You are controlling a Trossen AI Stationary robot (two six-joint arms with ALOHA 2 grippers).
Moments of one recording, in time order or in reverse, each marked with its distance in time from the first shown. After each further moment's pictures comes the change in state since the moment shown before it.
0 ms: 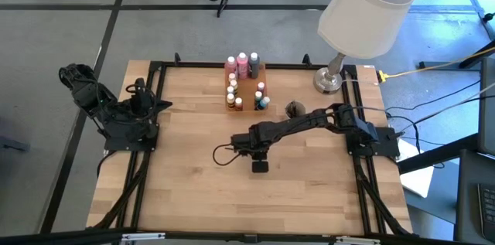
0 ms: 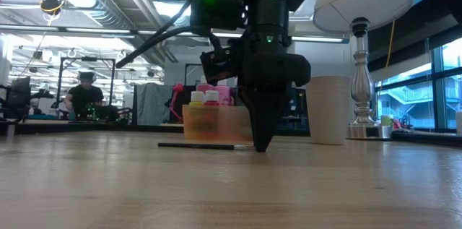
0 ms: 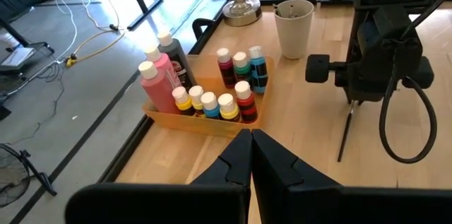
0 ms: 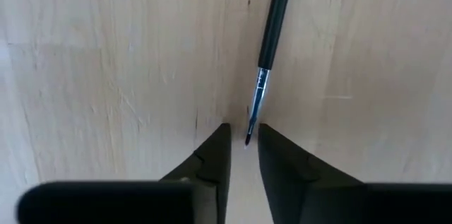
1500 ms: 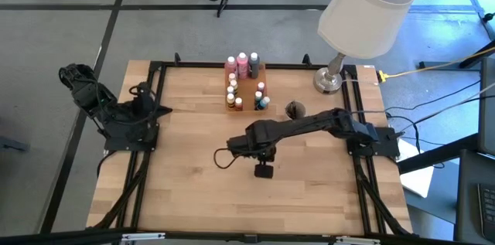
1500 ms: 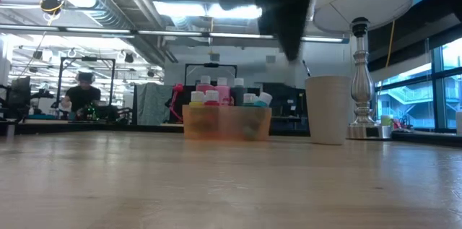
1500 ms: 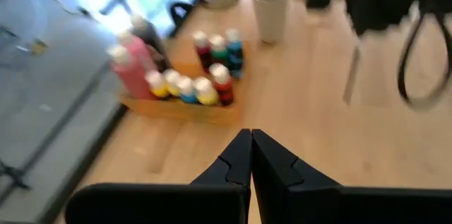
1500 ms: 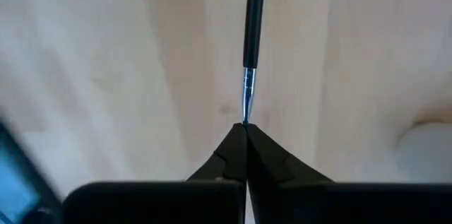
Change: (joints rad) left arm 0.000 0.000 0.000 0.000 0.090 -0.006; right arm 0.062 0.024 0.461 -0.614 -0.072 0.198
